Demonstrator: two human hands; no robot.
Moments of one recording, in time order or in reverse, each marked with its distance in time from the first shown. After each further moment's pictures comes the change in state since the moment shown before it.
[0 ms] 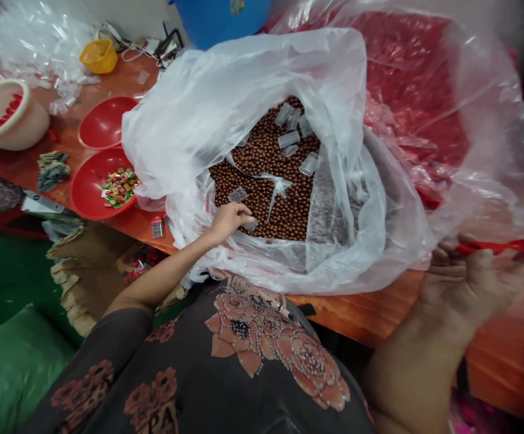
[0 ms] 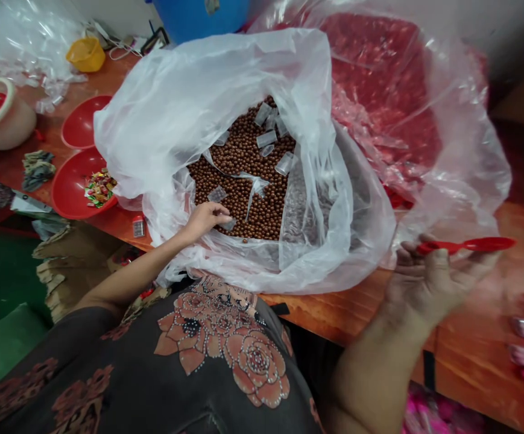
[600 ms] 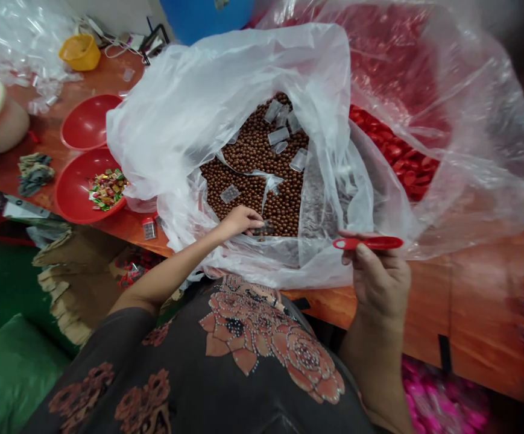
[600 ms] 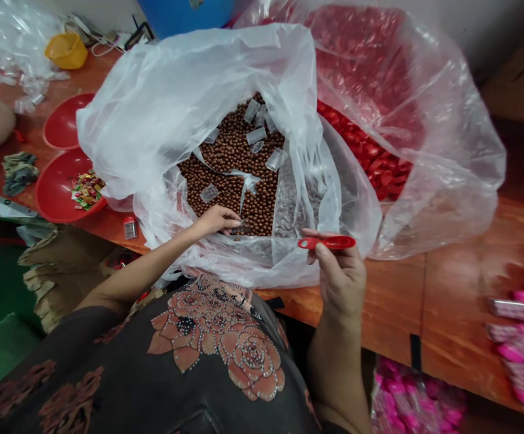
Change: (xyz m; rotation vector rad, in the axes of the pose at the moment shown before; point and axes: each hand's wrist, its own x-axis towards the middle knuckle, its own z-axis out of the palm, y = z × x) left_hand 0.017 0.010 0.038 -0.420 -0.344 -0.269; right_hand -0.104 -0.010 0.049 -0.121 -0.505 0.136
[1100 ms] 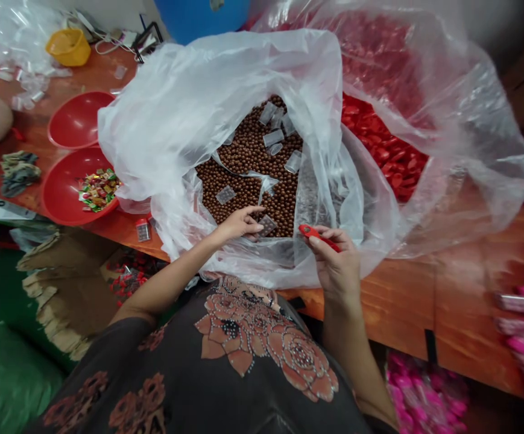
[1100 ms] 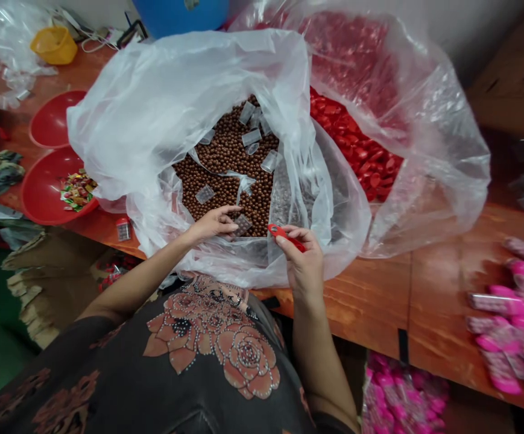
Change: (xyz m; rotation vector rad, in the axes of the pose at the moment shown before) left_hand -0.015 0.001 0.009 -0.343 -0.132 0.055; right_hand 0.004 0.029 0.032 0.104 0.007 0.204
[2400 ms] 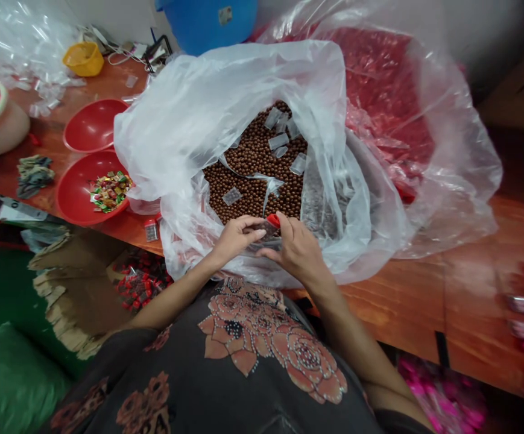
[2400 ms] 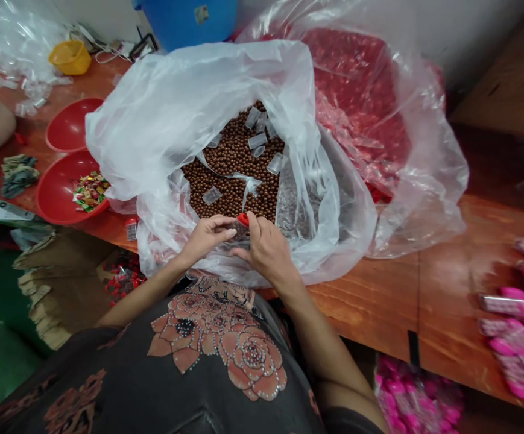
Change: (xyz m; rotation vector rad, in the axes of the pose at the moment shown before) left_hand -0.059 0.005 0.016 0.234 0.189 0.426; right_hand 0.003 0.010 0.045 -1.395 -0.465 -0.975
